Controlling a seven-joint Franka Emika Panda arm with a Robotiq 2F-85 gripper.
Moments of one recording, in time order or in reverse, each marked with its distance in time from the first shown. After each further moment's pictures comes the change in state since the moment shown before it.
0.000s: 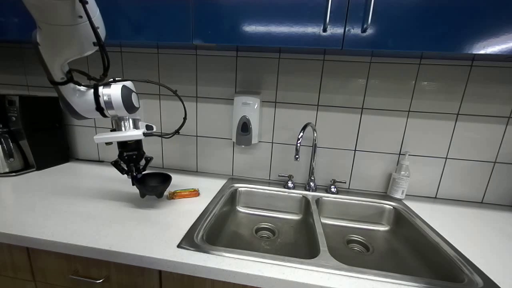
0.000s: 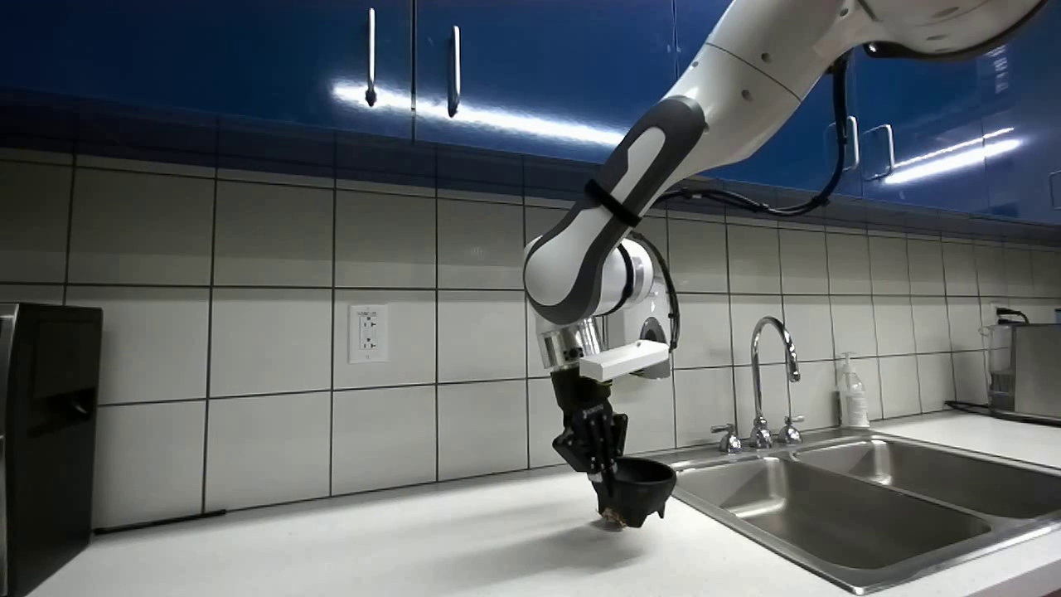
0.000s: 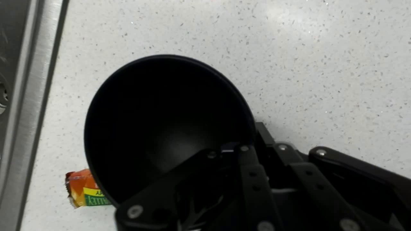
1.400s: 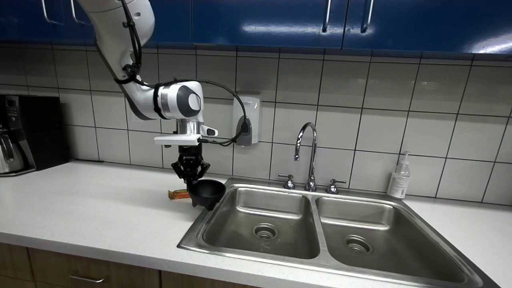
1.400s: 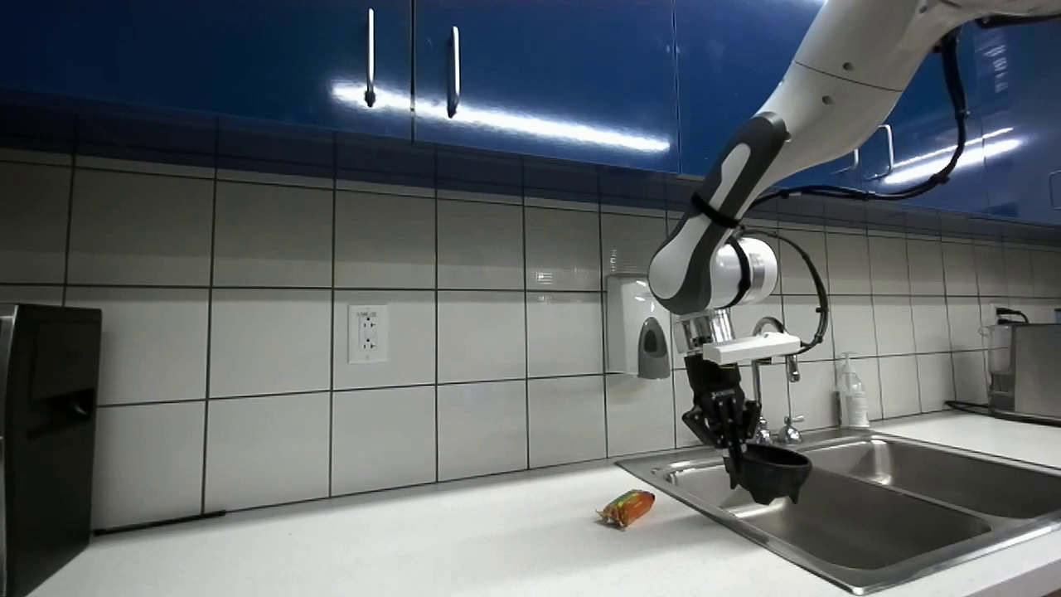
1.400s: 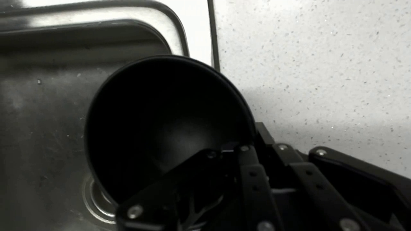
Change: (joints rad) arm -0.251 -0.100 -0.145 -0.134 0.113 0.055 -0.043
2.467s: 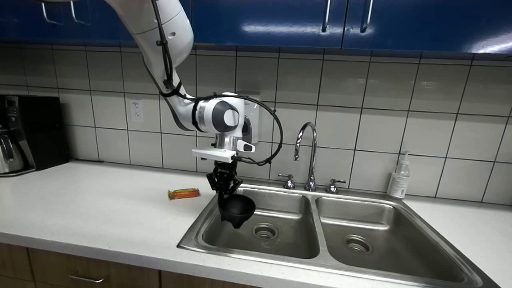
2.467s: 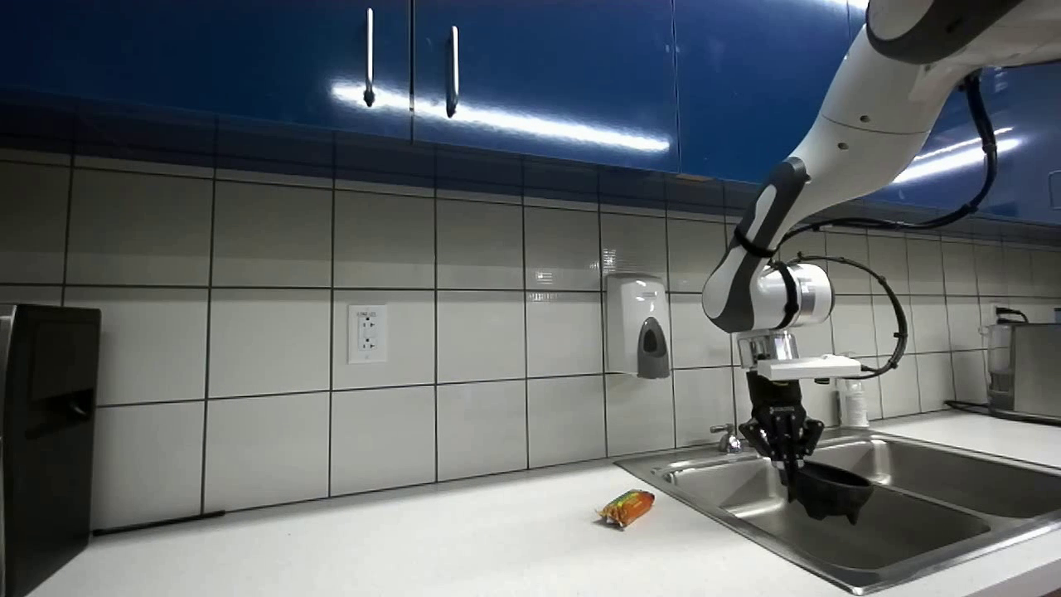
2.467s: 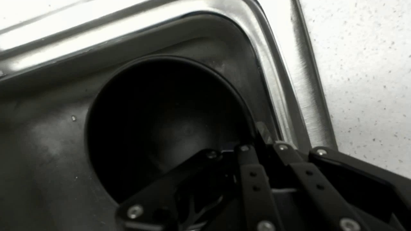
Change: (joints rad) arm -0.156 0.126 -0.066 0.092 0.133 0.020 -0.070
